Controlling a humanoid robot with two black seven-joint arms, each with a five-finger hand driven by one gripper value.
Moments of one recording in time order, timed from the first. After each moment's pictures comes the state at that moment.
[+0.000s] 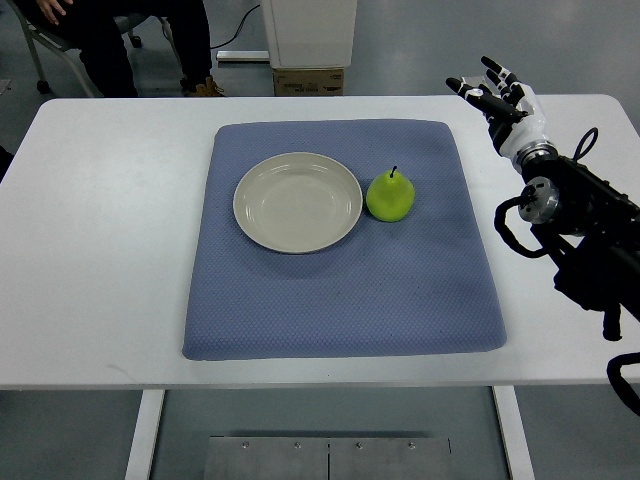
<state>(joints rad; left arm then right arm) -0.04 0.00 -0.11 -0.26 -0.03 0.06 -0.04 0.97 -0.09 0.69 0.49 -0.16 -0.10 0.27</state>
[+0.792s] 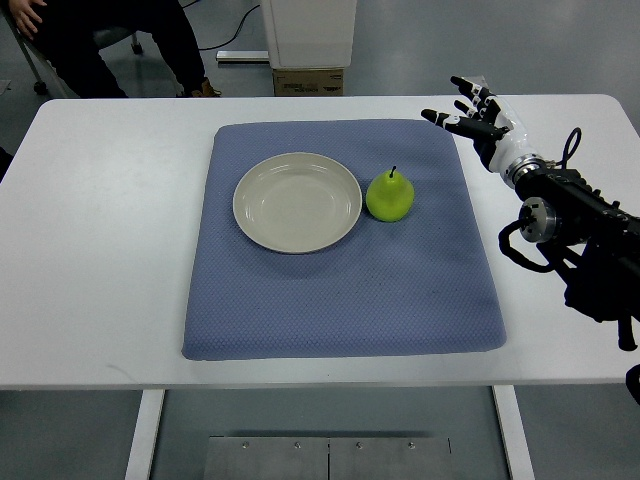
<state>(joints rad) -0.04 0.00 -0.11 -0.26 -0.03 0.06 -0.04 0.97 -0.12 0.43 0.49 -0.20 0.00 0.34</state>
